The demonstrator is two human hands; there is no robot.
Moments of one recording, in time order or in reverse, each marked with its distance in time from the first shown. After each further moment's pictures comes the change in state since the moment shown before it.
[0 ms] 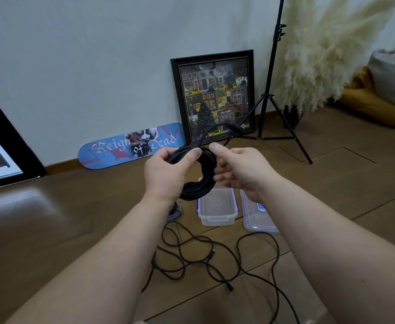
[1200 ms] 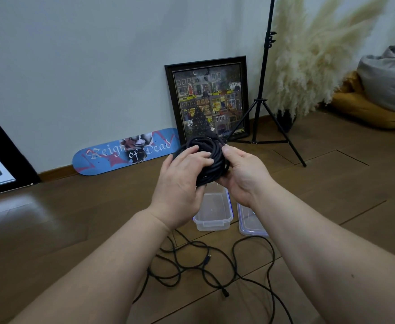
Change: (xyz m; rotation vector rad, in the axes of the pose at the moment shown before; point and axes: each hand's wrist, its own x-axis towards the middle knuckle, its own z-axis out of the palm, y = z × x) left_hand -0.010 -0.012 0.010 0.674 -0.305 0.901; right_hand 0.012 0.009 -0.006 0.553 0.026 0.005
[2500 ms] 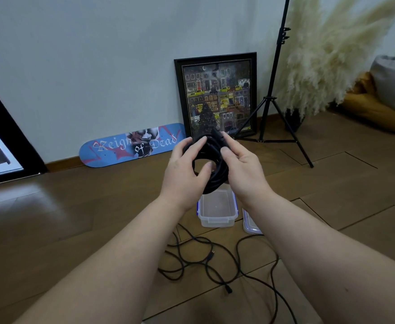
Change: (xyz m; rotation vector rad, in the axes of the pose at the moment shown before) left_hand 0.006 -0.003 -0.001 -0.263 0.019 -0.491; right_hand 0.001 0.025 0.011 -0.389 -0.035 -0.279
